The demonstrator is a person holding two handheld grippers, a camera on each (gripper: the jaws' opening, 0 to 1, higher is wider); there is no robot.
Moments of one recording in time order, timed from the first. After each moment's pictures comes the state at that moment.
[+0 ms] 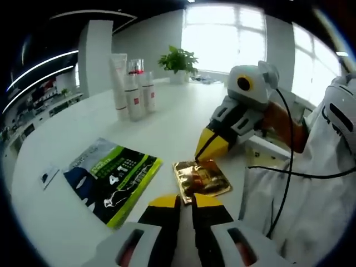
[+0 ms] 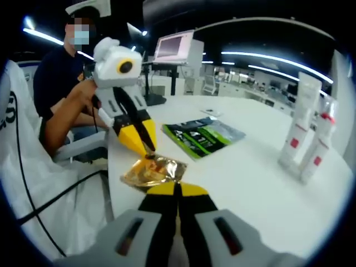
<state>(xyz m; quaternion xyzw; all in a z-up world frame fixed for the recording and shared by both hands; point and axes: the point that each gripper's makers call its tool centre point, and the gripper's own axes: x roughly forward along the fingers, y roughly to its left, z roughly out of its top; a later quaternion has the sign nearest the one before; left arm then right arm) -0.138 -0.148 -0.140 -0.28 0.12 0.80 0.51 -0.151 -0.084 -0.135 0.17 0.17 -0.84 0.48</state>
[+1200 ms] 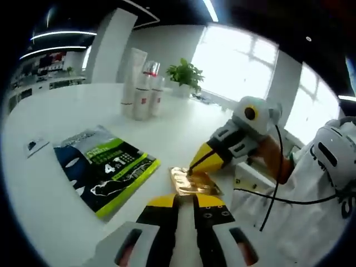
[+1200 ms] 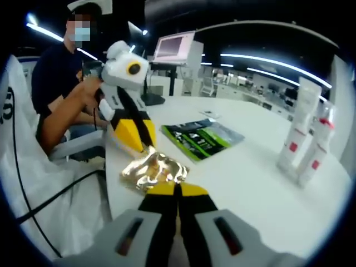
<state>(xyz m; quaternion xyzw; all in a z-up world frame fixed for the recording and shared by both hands) -0.138 -0.149 -0.135 -0.30 -0.02 0.79 0.53 -0.153 -0.087 -0.135 0.16 0.19 -0.85 0.47</state>
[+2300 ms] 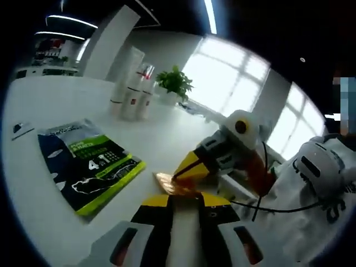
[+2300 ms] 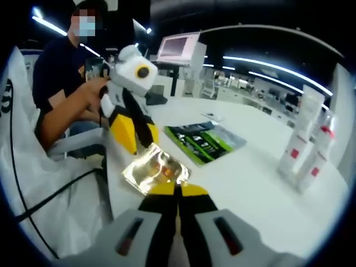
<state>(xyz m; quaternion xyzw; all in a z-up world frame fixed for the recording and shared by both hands) -0.127 -0.135 -0.126 -0.30 -0.11 0.74 0.59 -0.150 -0.094 -0.135 0.15 0.20 -0.84 0.47</state>
